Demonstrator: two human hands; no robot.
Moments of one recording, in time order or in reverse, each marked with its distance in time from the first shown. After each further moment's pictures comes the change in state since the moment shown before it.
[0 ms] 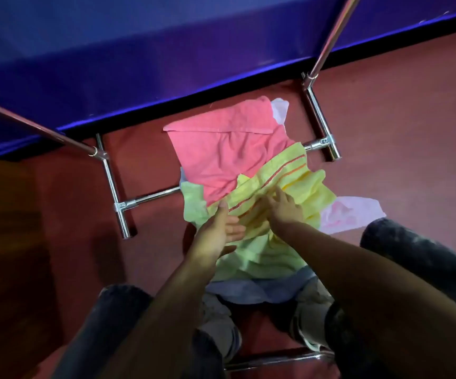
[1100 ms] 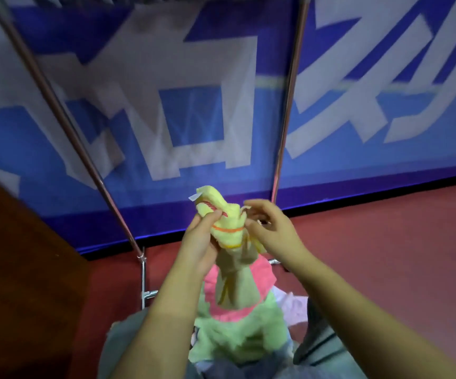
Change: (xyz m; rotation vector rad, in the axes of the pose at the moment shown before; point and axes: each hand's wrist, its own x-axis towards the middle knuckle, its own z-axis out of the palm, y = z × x) left_hand -0.321 0.115 0.021 -0.648 -0.218 0.694; right_hand -0.362 -0.058 -0.240 0.949 0.609 -0.722
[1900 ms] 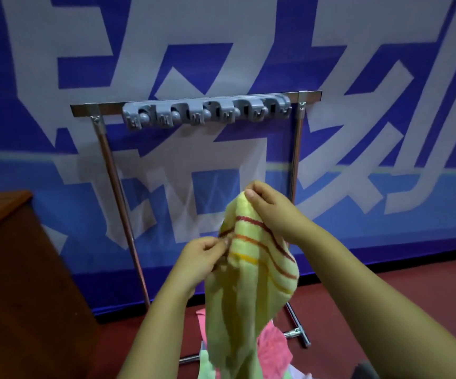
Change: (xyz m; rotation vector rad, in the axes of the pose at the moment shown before) left_hand -0.070 0.107 0.022 0.750 -0.041 0.347; right_hand 0.035 -0.186 -0.018 -0.266 -0.112 -0.310
